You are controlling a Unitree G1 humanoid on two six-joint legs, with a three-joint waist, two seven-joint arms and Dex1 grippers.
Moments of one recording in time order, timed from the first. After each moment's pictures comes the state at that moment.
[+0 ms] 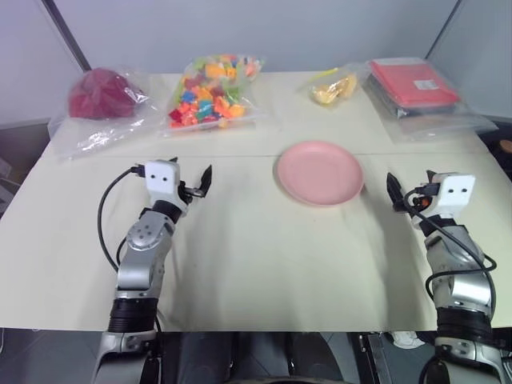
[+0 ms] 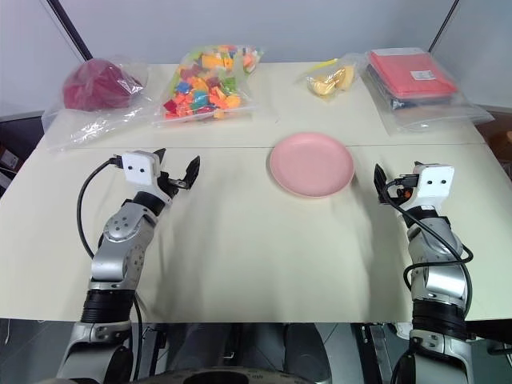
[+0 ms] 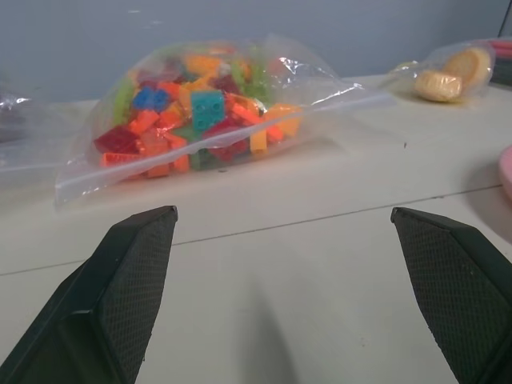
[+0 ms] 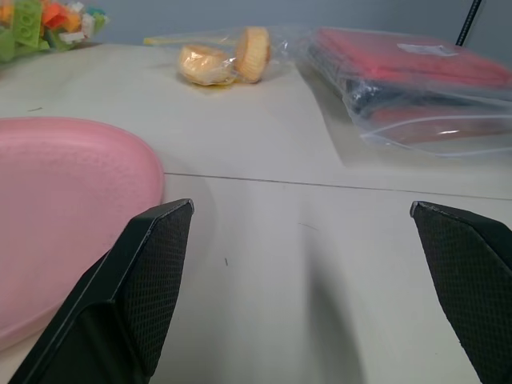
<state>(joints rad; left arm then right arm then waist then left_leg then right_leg) -0.29 0.21 0.09 -0.04 -0.19 0.17 -0.24 -0.22 -0.46 -0.36 0.16 0.28 0.05 0.30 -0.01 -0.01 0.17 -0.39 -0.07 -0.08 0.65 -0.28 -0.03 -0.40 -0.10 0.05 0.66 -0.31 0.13</state>
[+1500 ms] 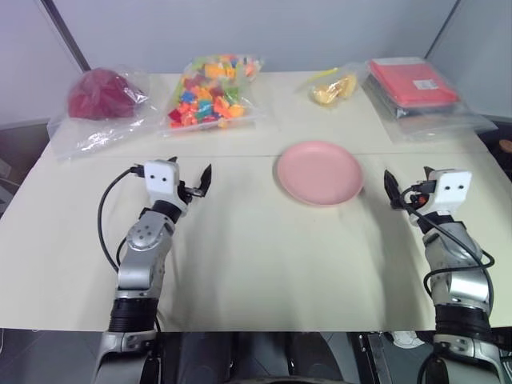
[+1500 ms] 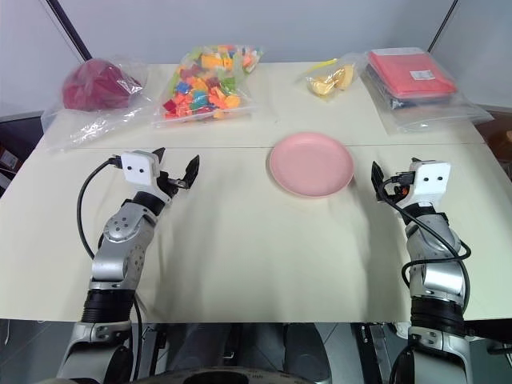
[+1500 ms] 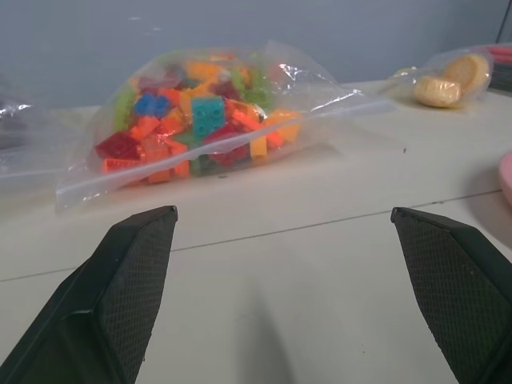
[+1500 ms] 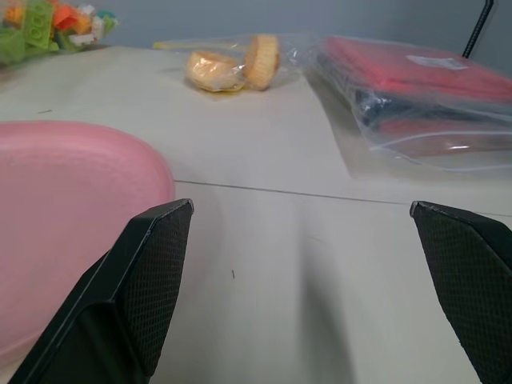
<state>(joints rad) -0.29 0.21 0.09 -0.03 -0.19 0.14 -0.24 -0.23 -0.46 -0.35 0.16 0.26 0.04 0.31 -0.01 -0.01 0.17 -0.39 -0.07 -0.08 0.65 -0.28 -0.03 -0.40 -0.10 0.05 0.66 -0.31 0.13</state>
